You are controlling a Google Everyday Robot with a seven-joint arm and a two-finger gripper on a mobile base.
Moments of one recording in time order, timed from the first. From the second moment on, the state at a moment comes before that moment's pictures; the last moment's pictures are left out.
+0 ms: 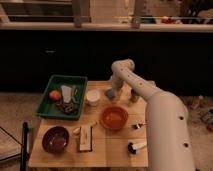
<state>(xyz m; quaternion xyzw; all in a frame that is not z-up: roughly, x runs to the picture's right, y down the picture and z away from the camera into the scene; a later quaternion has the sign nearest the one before) 0.070 0.031 0.989 -0.25 -0.15 -0.17 0.94</state>
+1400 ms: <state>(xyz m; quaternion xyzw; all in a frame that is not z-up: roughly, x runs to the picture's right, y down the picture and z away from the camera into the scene) 0.080 0.038 1.004 -0.28 -0.15 -0.14 0.94</state>
